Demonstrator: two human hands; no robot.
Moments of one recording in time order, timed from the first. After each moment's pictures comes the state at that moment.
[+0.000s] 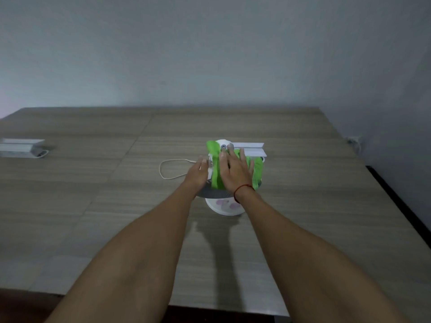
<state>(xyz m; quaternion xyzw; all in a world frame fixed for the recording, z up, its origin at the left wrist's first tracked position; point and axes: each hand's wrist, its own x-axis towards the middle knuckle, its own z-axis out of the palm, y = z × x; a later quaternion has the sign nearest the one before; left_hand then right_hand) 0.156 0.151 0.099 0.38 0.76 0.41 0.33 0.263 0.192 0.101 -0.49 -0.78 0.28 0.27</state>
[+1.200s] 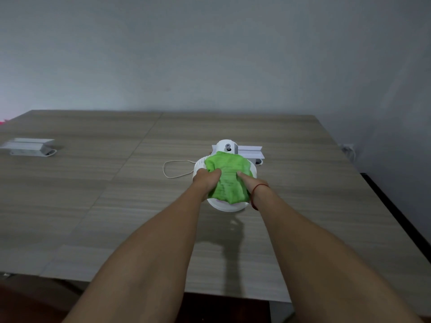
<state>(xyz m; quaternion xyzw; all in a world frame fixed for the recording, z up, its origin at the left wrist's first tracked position) 0.194 0.111 0.119 0.27 0.75 0.46 0.40 0.315 0.166 0.101 -0.56 -0.35 0.68 0.30</state>
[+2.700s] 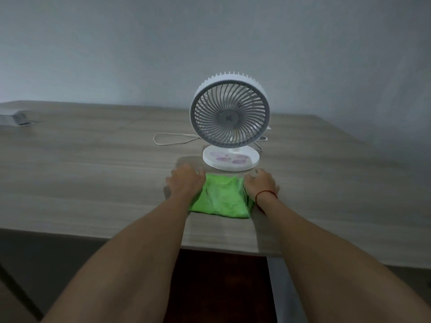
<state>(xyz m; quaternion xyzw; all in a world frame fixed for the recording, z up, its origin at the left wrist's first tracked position) 0.170 0.063 -0.129 0.39 0.87 0.29 0.04 0.329 0.145 -0.141 -0.63 -0.69 0.23 0.28</state>
